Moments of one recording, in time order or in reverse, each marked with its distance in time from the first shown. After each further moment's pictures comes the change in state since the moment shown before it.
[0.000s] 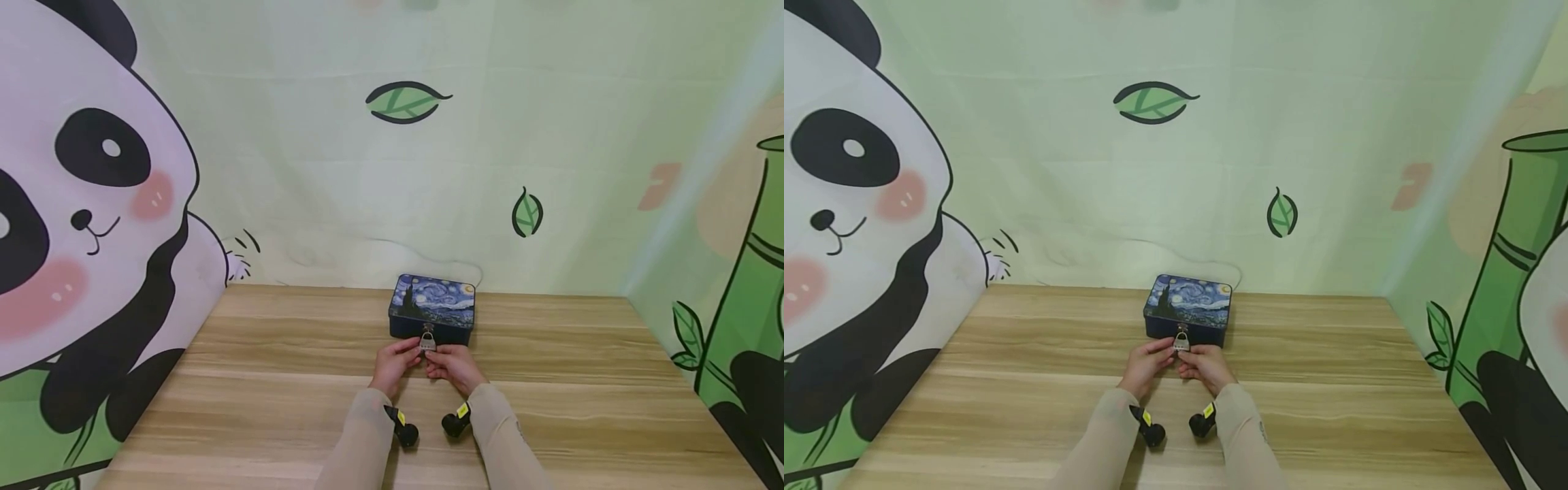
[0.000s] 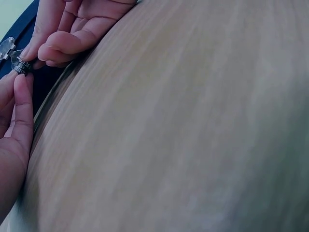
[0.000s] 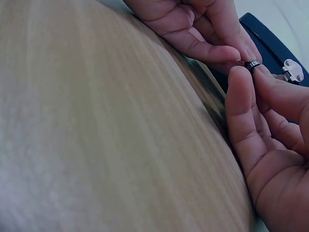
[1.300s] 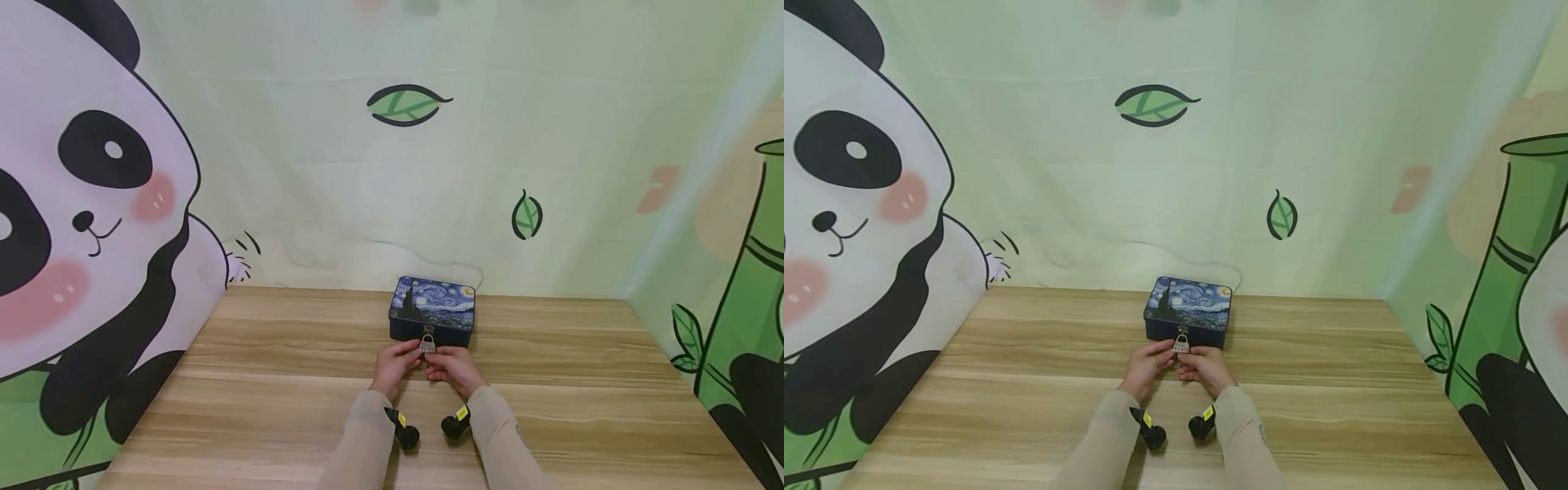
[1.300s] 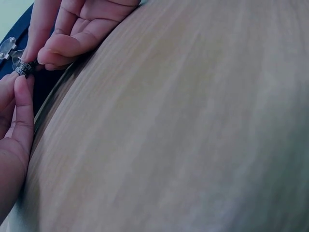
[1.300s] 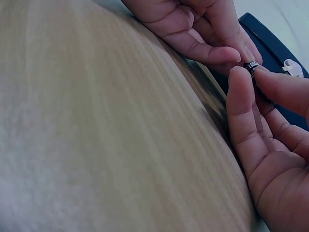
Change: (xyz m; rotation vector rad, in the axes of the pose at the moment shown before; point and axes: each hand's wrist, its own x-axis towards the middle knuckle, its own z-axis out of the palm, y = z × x) left_hand 0.024 -0.032 -0.006 -0.002 0.027 0.008; right_hand 0.000 -0.002 0.002 0.010 0.039 0.016
